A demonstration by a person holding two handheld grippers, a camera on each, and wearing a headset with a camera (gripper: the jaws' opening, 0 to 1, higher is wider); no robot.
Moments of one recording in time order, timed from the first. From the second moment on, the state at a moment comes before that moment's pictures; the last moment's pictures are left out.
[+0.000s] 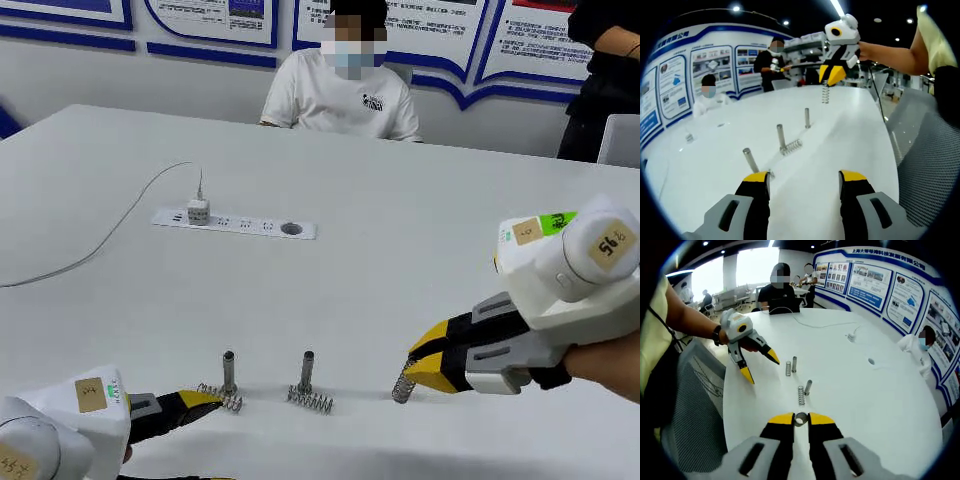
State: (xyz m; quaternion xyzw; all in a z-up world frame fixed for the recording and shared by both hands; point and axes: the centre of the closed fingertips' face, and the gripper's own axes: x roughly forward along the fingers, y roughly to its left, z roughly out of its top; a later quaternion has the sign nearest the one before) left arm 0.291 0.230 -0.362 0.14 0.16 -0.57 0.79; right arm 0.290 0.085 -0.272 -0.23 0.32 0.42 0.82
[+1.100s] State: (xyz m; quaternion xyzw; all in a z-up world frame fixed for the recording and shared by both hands) left arm 0.300 0.245 -0.364 0.12 0.17 -0.54 0.81; right arm 0.341 0.046 -0.292 -0.25 0.35 0.37 0.82
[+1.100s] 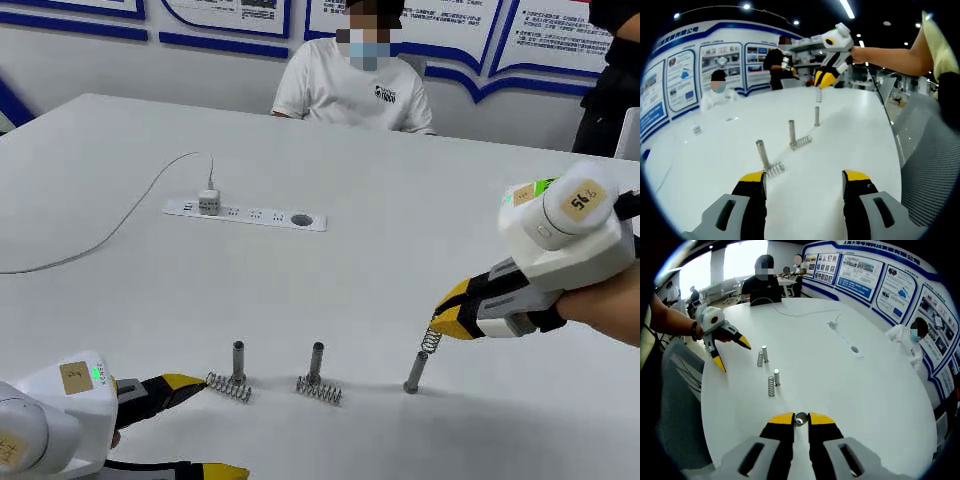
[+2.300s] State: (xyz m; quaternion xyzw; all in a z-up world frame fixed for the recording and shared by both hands) left arm 0.300 0.248 -0.367 0.12 0.17 -0.54 0.81; right arm 0.345 0.045 -0.338 -0.24 0.38 0.36 0.82
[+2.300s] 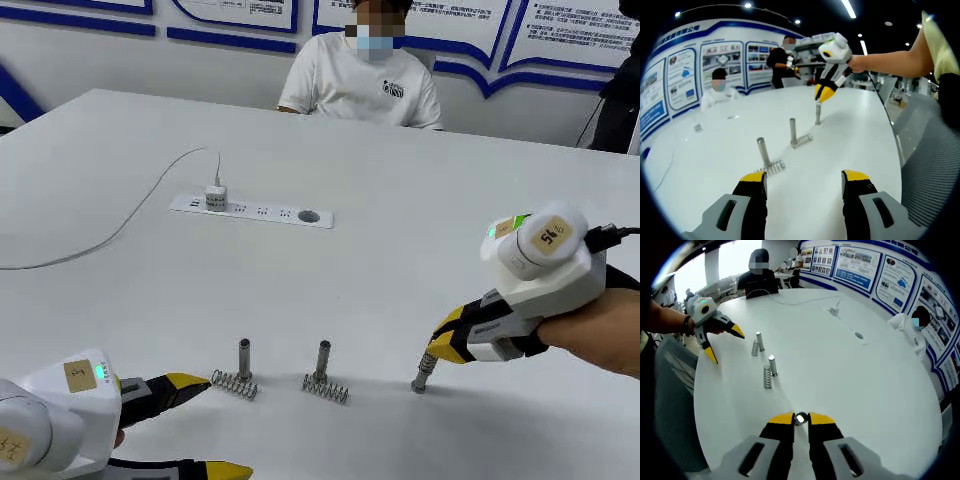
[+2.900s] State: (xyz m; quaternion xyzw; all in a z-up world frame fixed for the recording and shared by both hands) left arm 0.300 0.248 -0.368 0.12 0.18 -0.54 0.81; right arm 0.343 0.044 -0.361 -0.23 0.40 0.36 0.81
